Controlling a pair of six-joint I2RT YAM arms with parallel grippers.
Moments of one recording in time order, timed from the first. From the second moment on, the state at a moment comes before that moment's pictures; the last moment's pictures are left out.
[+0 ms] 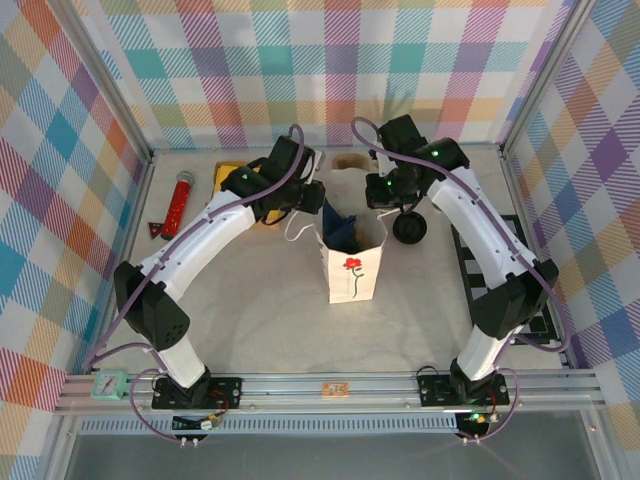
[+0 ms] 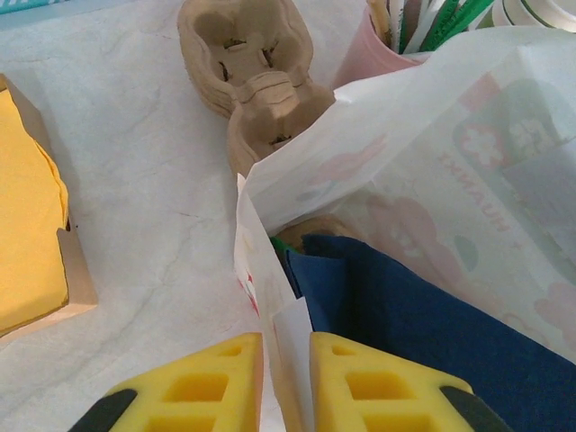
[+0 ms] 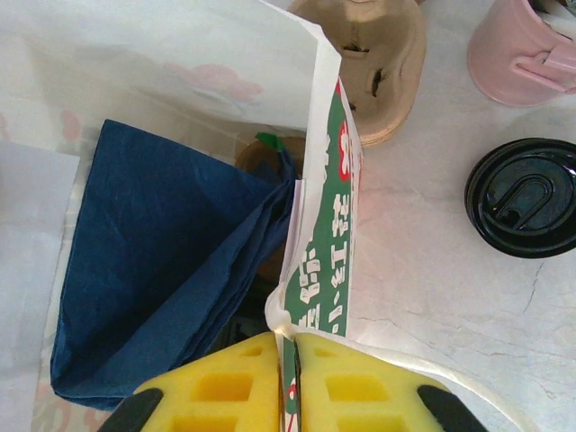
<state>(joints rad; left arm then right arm) -0.63 1.70 1.75 -0.86 -0.04 -0.26 0.50 1.72 1.94 -1.29 -0.09 0.30</state>
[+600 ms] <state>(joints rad) -0.61 1.73 1.80 -0.90 -0.03 -0.24 0.50 1.73 1.96 -1.30 -0.08 0.29</state>
